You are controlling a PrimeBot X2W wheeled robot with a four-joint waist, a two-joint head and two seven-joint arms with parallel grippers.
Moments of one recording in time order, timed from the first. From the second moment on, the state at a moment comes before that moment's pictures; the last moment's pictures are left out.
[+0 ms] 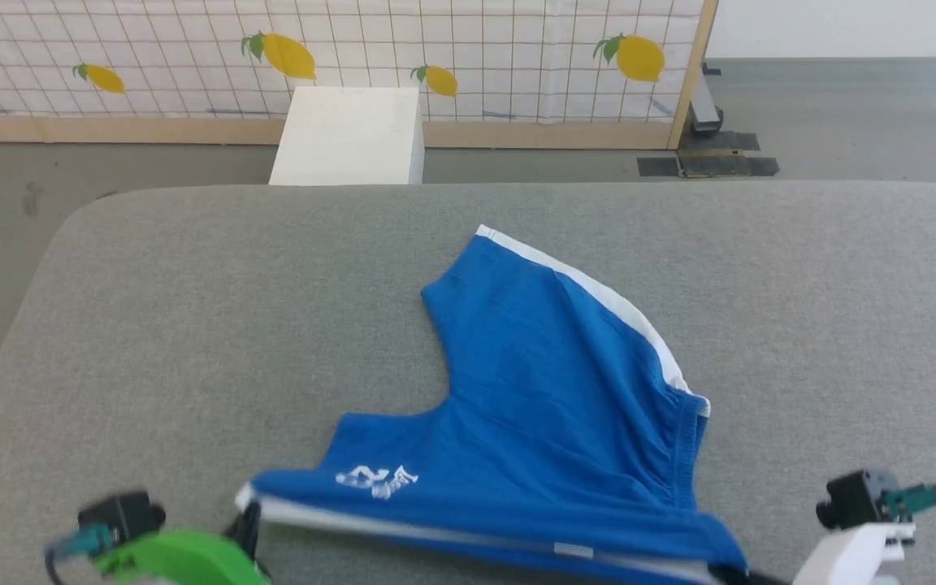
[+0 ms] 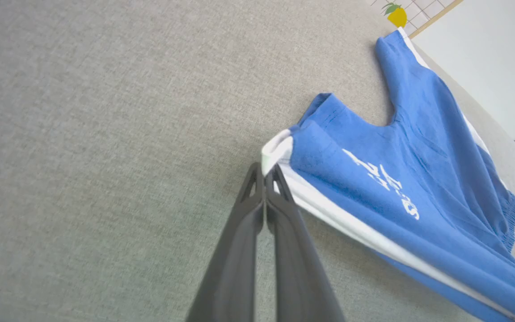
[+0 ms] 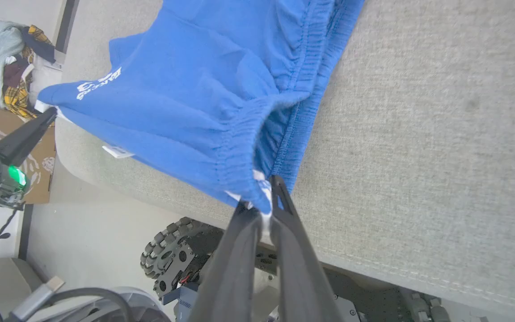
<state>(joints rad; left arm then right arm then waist) 0.20 0.17 -0.04 -0.10 -0.68 0.20 0.34 0.27 -0.04 -0.09 -0.31 0.56 0.13 0.98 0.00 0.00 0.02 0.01</state>
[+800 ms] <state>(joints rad) -0.80 0.22 -0.21 0.50 -0.59 -0.01 0.37 -0.15 -0.05 -0.08 -0.17 0.59 0.13 0.79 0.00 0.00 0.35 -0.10</state>
